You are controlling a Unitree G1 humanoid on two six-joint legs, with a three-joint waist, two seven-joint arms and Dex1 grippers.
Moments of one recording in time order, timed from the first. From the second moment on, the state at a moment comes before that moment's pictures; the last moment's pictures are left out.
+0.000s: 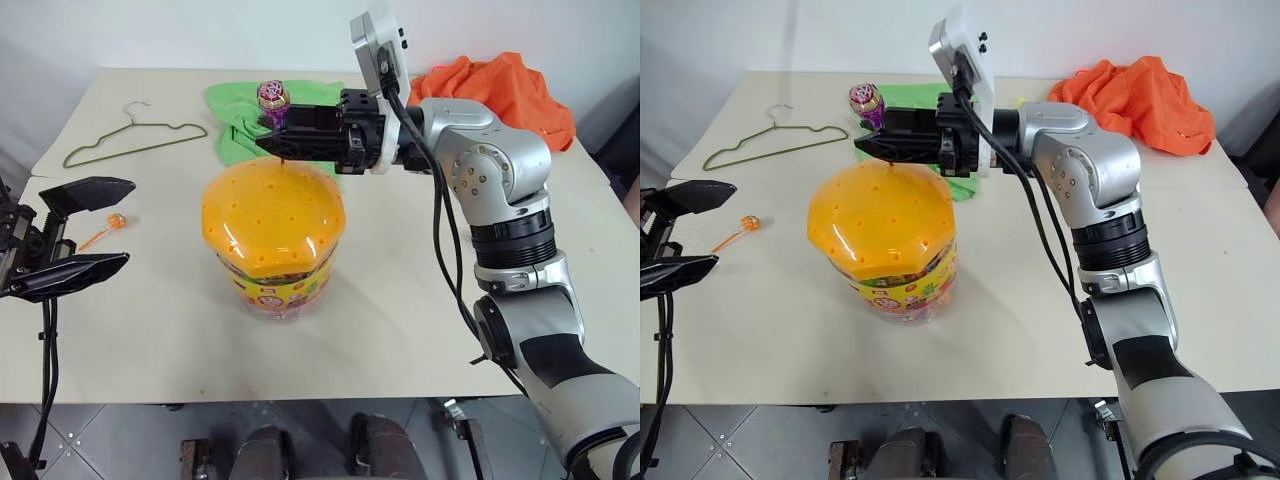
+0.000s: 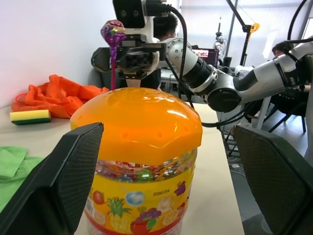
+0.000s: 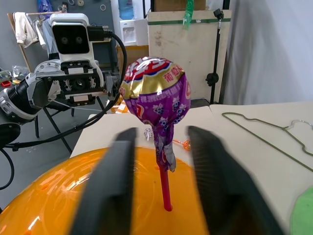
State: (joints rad) left arm -0.32 0.95 0.63 -0.06 -0.98 0.59 -1.41; right arm -1.24 -0.33 0.11 0.20 0.61 0.68 1.08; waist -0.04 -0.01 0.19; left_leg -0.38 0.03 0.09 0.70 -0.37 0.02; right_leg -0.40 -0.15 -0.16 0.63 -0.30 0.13
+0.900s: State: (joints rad) left arm -0.42 0.95 0.52 0.03 -0.97 0.59 -1.44; right arm -0.89 -1.03 0.04 0.38 0.29 0.91 0.91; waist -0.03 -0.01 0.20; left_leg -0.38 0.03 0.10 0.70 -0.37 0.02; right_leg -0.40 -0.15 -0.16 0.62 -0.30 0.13
